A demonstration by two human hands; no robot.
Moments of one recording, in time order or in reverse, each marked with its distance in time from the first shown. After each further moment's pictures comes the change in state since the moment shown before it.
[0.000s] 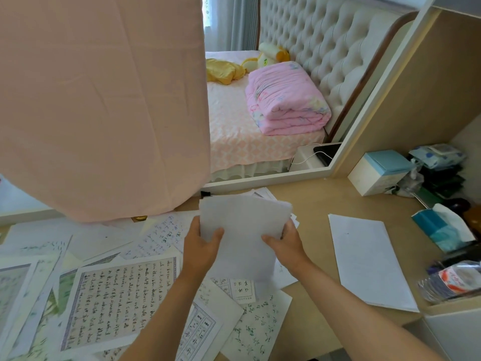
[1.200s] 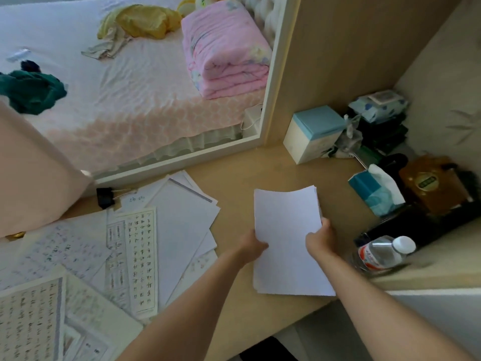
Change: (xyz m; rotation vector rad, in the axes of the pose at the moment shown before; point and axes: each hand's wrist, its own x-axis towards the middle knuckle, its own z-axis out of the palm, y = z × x) left_hand -0.025 -0.030 0.372 0.434 -0.807 -0.597; right_hand 0.072 0.132 -0.315 -0.449 0.513 0.479
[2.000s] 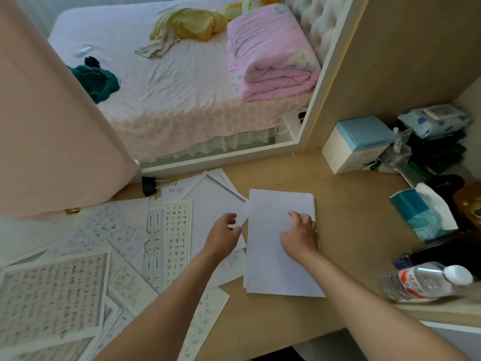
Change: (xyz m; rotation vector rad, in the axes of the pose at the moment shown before) left_hand -0.036 -0.061 -0.107 -0.052 0.508 0.155; right_hand -0.062 -0.076 0.073 -0.421 -0.289 -0.441
